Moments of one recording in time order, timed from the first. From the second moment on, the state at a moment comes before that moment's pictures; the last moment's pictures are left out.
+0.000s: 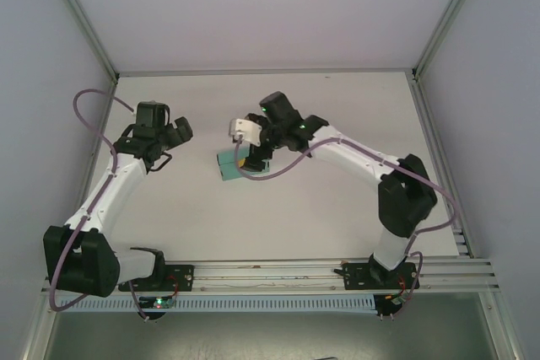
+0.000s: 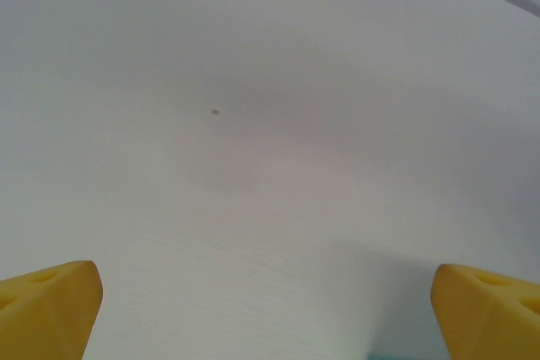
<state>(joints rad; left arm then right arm) -0.07 1.25 0.99 -0.56 -0.12 -0.50 0.73 1.80 1.48 -0.50 -0.36 -0.76</state>
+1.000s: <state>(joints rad) -0.06 1.22 0.88 -0.57 -0.11 -0.50 0.78 2.15 1.72 -0.74 0.03 -0.96</state>
